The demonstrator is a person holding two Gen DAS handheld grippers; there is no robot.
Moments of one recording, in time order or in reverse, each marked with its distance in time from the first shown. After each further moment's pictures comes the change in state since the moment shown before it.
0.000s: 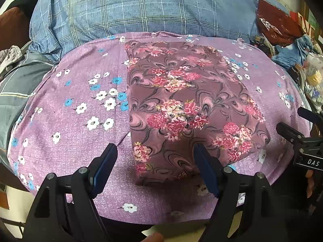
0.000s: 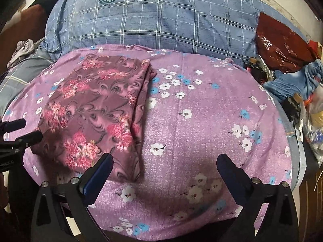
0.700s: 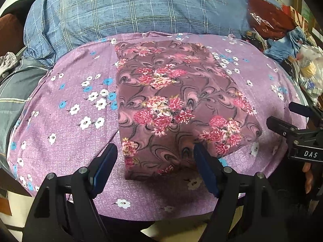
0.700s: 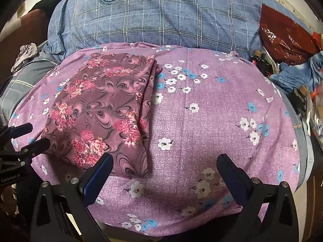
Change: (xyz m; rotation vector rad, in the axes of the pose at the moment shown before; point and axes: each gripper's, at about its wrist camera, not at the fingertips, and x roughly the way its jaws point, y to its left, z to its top) left arm -0.008 -0.018 -0.005 0.035 0.002 -0.012; right arm 0.001 -0.004 -0.002 0.033 0.030 0.064
